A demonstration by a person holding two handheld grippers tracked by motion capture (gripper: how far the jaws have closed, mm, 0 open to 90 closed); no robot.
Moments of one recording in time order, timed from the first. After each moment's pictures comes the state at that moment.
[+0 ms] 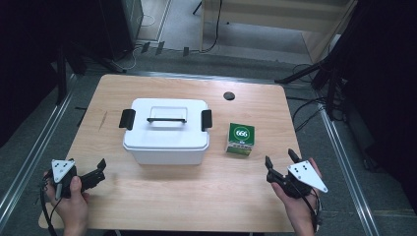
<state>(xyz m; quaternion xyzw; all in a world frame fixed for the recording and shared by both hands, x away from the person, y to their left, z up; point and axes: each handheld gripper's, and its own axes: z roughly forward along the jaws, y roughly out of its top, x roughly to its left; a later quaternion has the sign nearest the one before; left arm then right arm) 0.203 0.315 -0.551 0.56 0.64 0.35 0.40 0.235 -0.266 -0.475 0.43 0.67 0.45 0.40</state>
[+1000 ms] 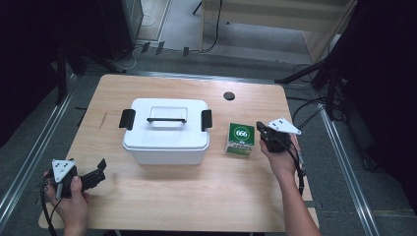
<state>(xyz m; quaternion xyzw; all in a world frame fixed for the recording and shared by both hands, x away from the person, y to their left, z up) 0.203 0.315 -0.551 0.56 0.64 0.35 0.39 0.360 -0.241 -0.481 0.42 0.74 0.42 0.32</state>
